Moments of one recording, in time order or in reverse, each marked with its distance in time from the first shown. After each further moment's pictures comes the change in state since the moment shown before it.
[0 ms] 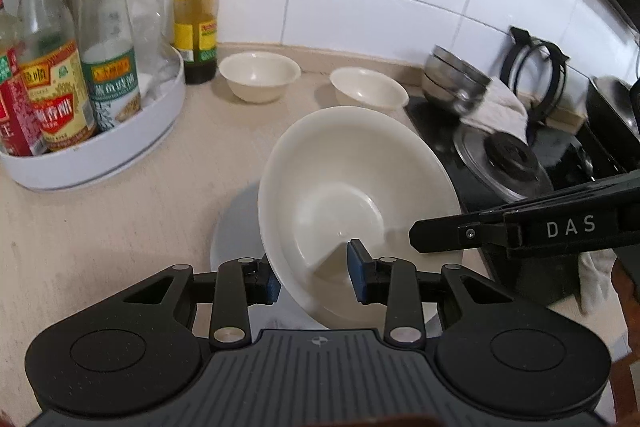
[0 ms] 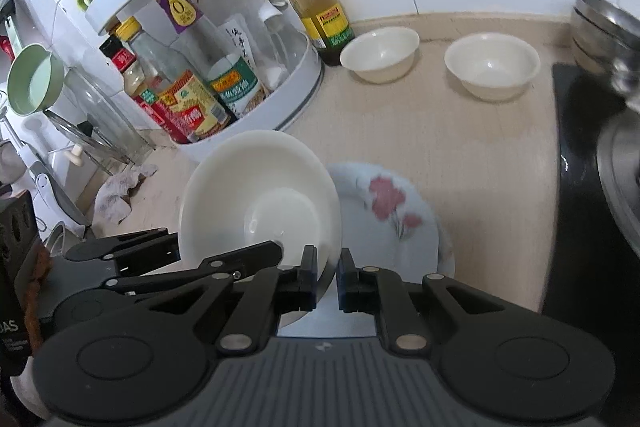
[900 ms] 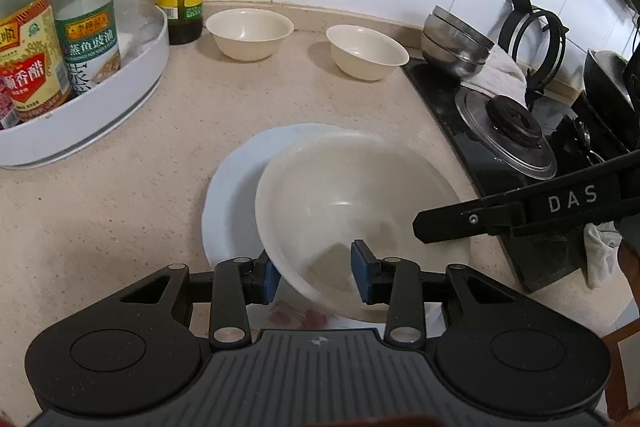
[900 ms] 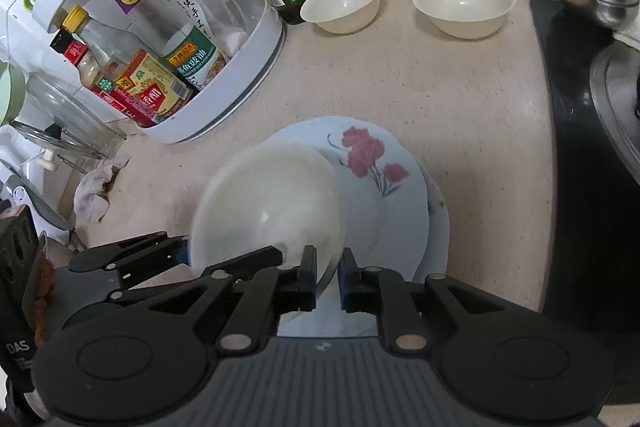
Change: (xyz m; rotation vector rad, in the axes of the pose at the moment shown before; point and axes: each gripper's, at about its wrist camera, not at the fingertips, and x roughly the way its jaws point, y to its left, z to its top) left arm 0.030 0.015 -0.004 0.005 0.097 -0.045; right arm 0.027 -0.012 -0.002 0.112 0.113 -0.044
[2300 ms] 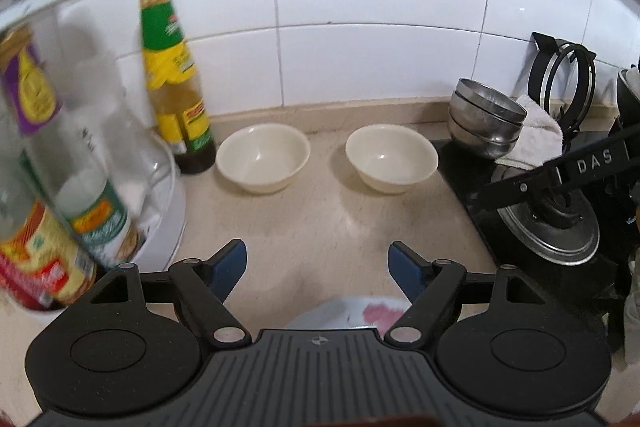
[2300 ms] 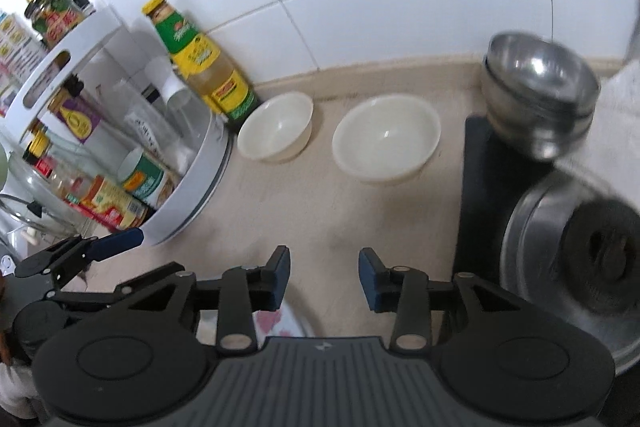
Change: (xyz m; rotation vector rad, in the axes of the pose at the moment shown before) left arm 0.007 -0.029 0.114 0.145 -0.123 0.158; right arm -0.048 -0.067 0.100 0.013 -0.158 -0.053
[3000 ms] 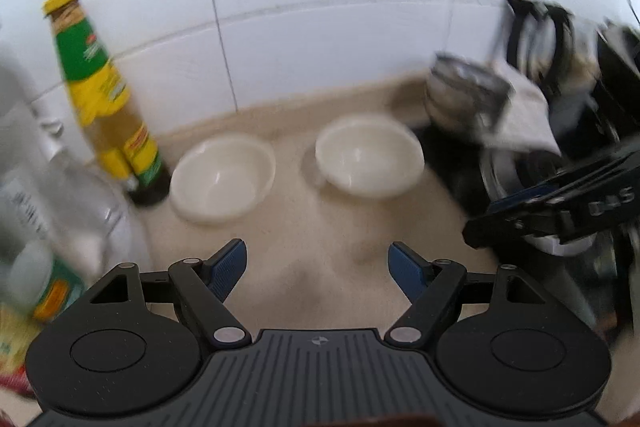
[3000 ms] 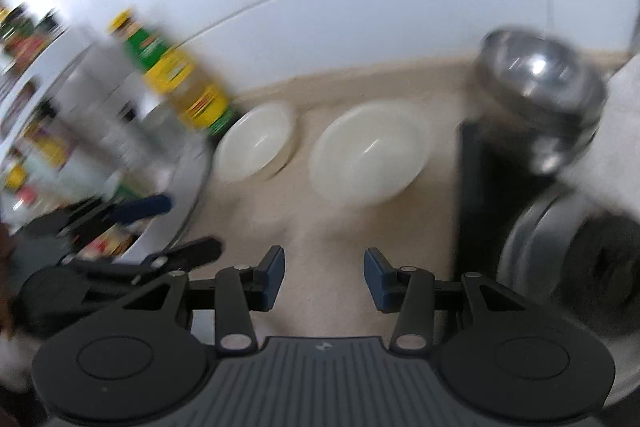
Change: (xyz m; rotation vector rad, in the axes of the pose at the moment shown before) left arm 0.036 0.006 0.021 0.159 0.092 -0.116; right arm 0.024 -0.010 0.006 0.043 0.040 0.034
